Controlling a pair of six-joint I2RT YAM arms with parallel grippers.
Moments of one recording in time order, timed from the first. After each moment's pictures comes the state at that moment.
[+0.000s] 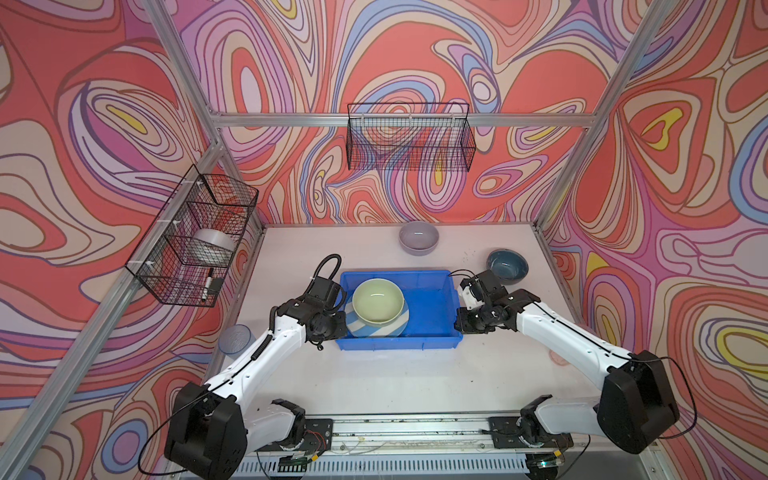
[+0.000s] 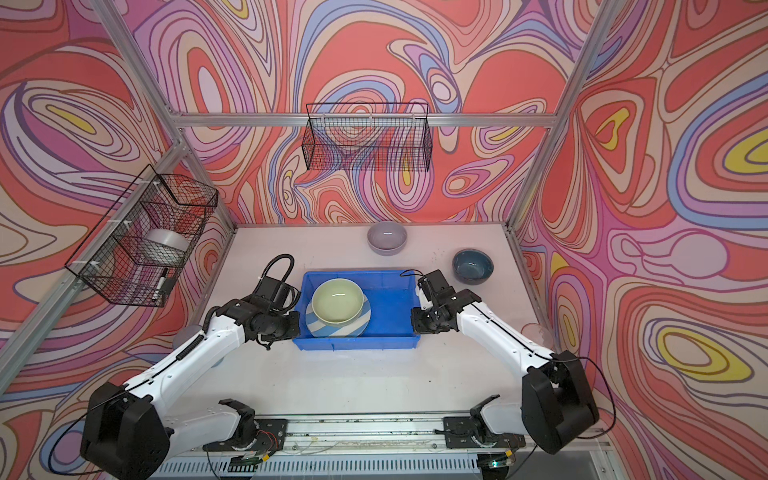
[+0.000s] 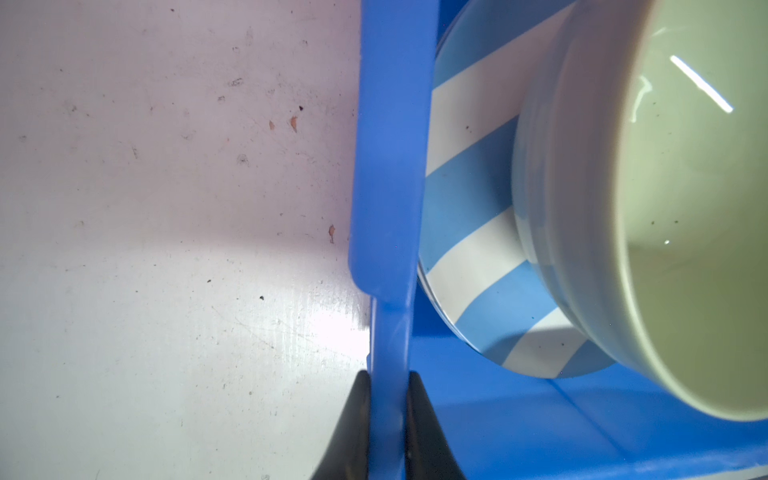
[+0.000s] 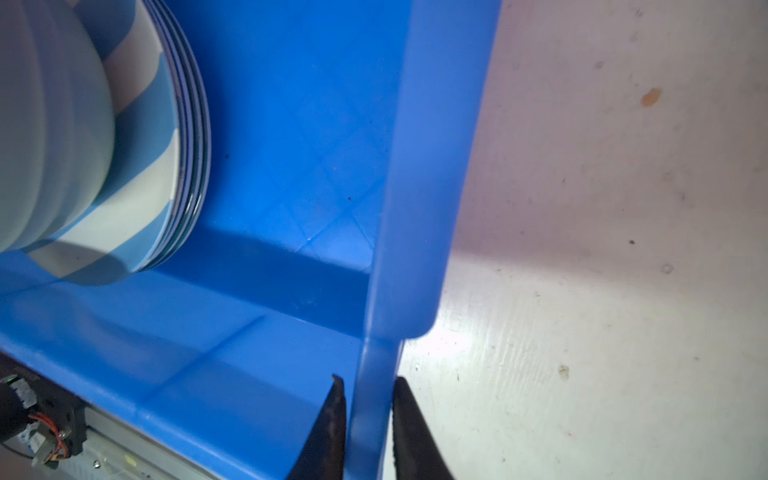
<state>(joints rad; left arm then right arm) -0.37 1.21 0.84 -0.83 0.03 -0.51 0.45 1.33 0.92 -0.77 -0.21 0.37</state>
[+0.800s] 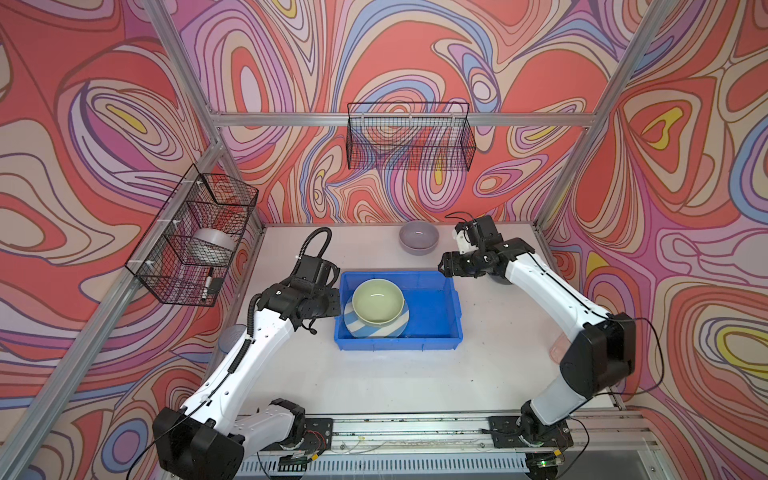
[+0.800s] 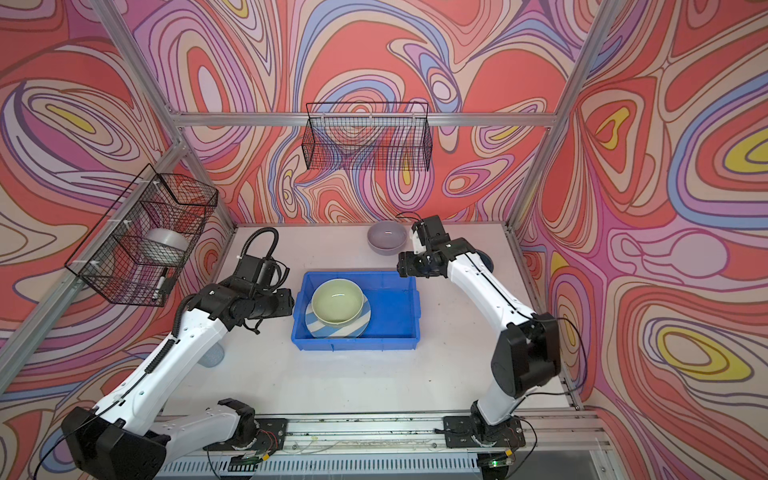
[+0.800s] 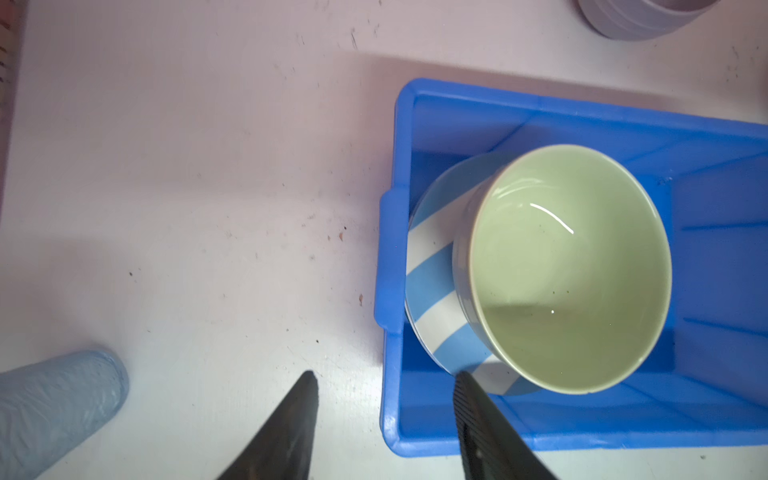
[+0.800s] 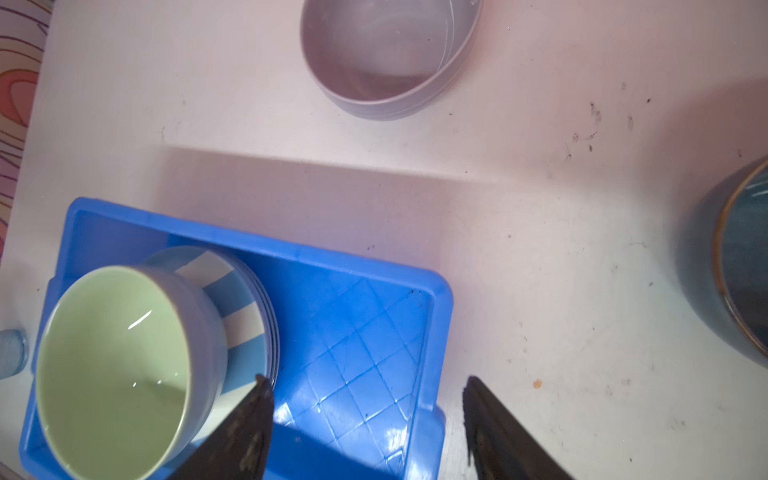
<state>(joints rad) -0.33 1.17 1.12 -0.95 -0.11 -0.41 0.33 1.74 1.54 -0.76 -0.13 0.27</state>
